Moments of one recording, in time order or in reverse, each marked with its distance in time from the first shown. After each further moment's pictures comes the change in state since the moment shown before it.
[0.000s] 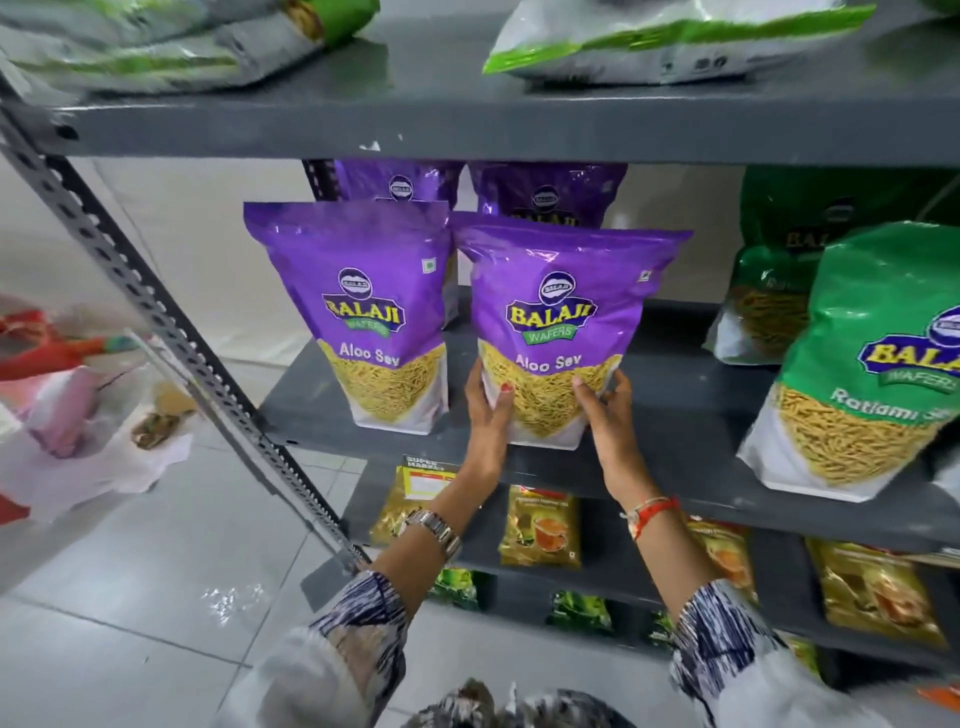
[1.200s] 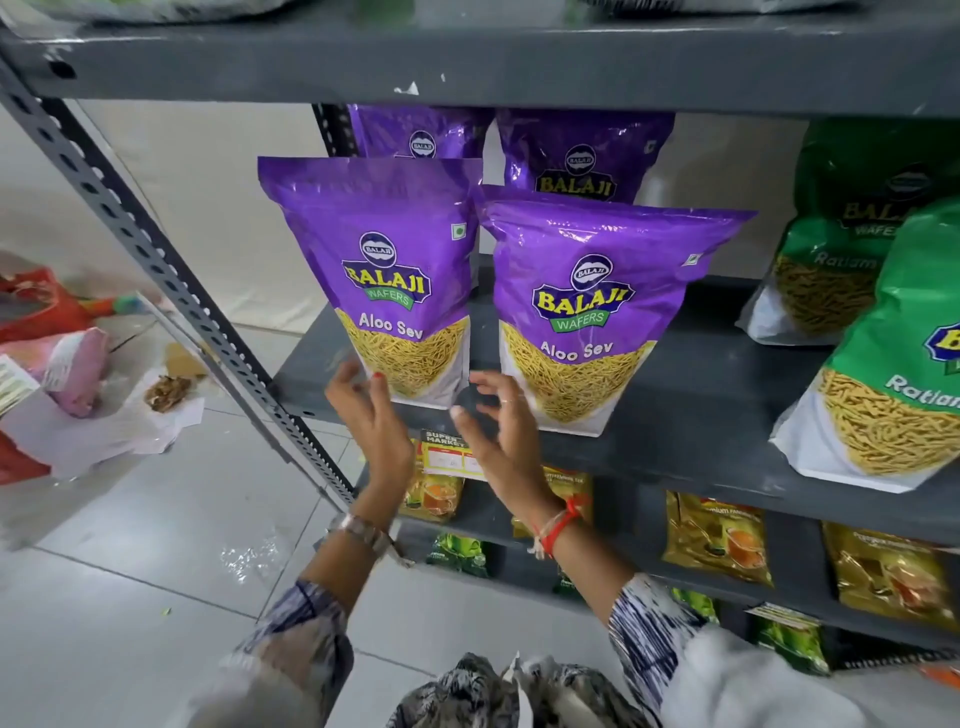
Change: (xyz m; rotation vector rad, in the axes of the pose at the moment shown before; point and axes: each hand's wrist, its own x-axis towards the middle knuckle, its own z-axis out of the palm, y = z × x) left_hand -0.019 0.025 -0.104 0.262 0.683 0.228; right_hand -0.069 0.023 0.110 -0.381 -0.227 -0.291
